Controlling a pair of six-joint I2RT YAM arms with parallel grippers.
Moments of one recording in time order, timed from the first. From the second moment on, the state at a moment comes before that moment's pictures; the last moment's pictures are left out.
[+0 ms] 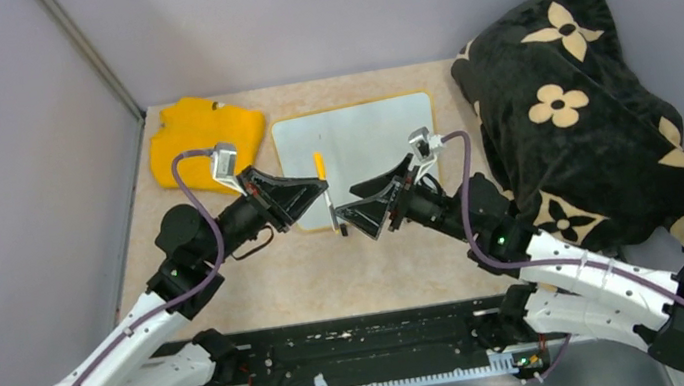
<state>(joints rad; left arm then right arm) -0.78 0.82 0.79 0.27 0.24 -0.66 0.92 0.82 0.66 0.34 -0.11 0.63</state>
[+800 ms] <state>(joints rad) -0.78 0.81 0.77 0.33 0.31 -0.72 0.92 0.95 0.71 0.50 -0.26 0.74</state>
